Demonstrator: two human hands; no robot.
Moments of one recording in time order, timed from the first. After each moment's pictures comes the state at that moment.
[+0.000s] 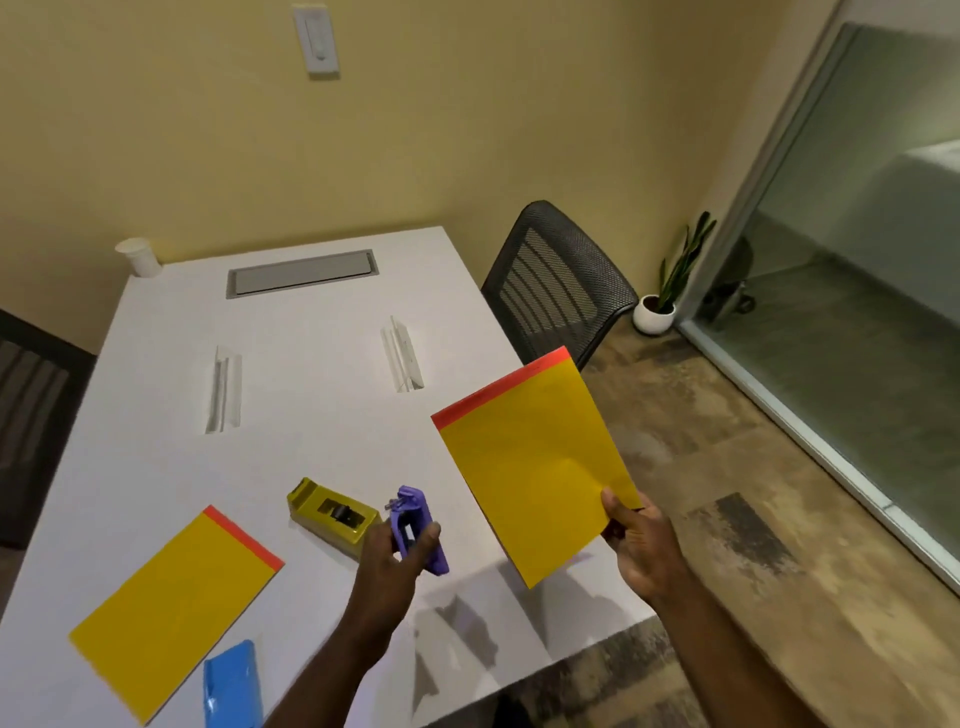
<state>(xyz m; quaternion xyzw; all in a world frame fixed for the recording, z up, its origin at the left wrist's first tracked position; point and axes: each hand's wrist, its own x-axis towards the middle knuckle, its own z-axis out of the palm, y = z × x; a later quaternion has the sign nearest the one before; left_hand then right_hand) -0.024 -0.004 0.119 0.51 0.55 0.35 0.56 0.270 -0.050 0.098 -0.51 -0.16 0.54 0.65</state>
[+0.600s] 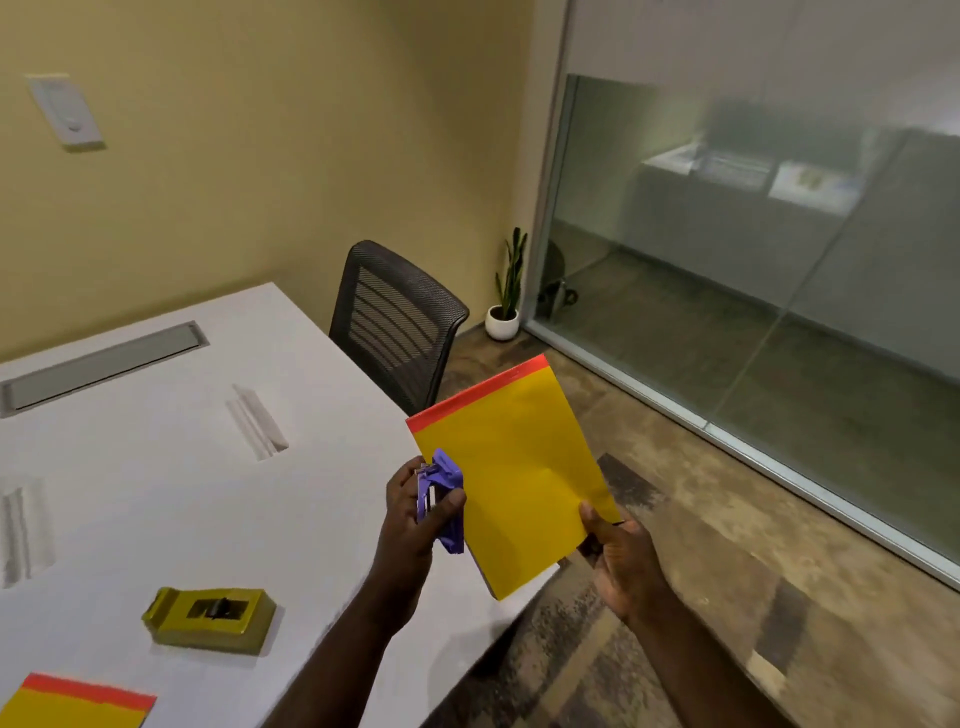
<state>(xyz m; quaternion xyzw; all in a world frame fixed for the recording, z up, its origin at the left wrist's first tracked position) 0.086 -0.018 0.188 0.61 0.28 0.28 0.69 0.282 -0.170 0.140 -0.53 -0.08 0.38 0.76</state>
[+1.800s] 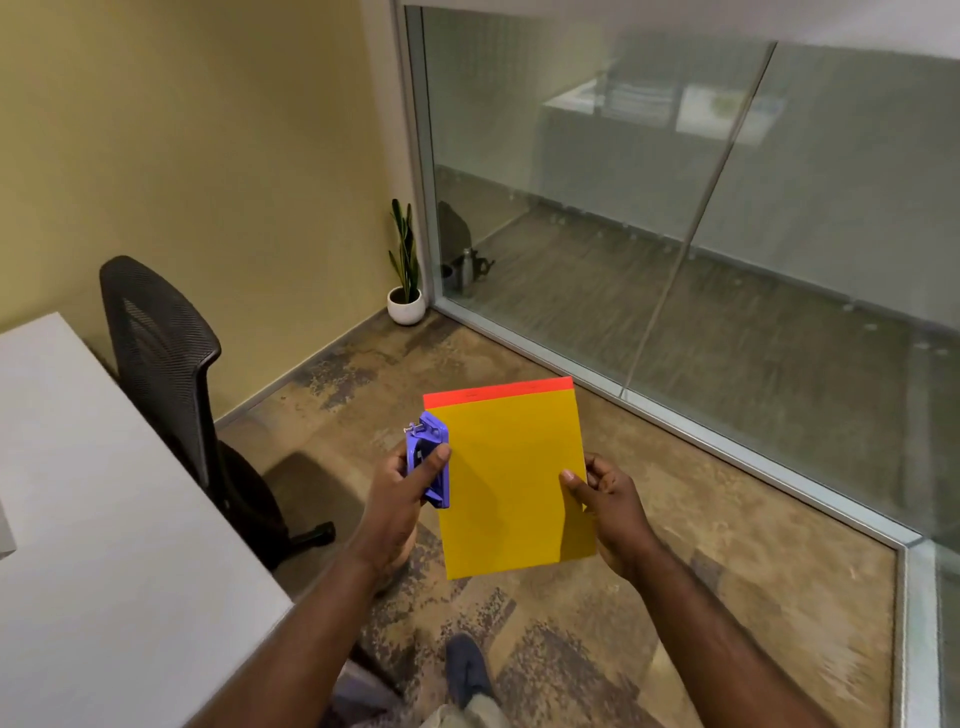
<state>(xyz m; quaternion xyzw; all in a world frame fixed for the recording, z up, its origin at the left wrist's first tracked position) 0.474 -0.112 0.178 0.58 0.26 0.23 0.74 0.640 -0.294 0.125 -0.66 -0.14 0.31 0.67</state>
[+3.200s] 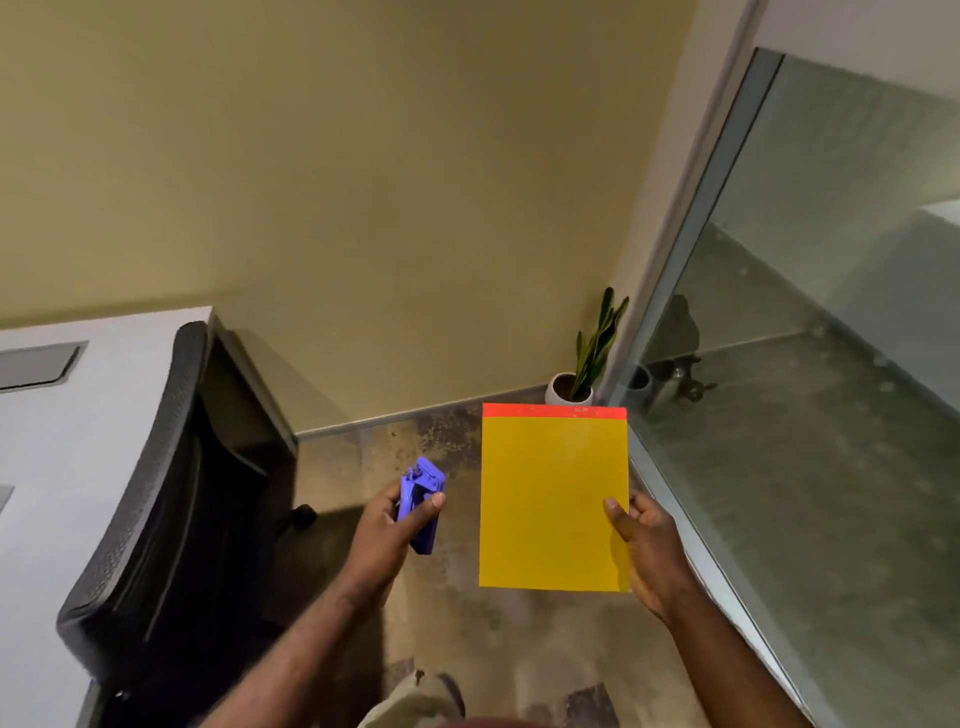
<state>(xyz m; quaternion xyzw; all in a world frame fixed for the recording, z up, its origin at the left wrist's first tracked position) 0.777 0.292 0.143 0.47 0.50 0.39 0.61 1.067 0.234 0.107 -0.58 -0.26 0.53 0.57</state>
